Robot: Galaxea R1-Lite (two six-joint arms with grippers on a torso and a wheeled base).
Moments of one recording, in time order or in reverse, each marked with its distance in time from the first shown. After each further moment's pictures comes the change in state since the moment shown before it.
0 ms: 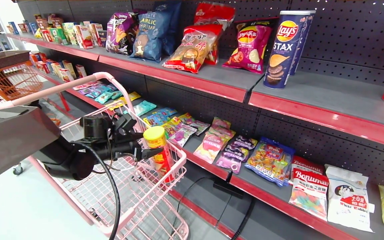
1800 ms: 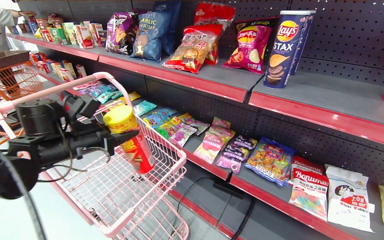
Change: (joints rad) left arm 0.045 -0.469 0.302 0.007 0.076 -0.097; right arm 0.000 0.000 0.000 0.000 0.001 0.003
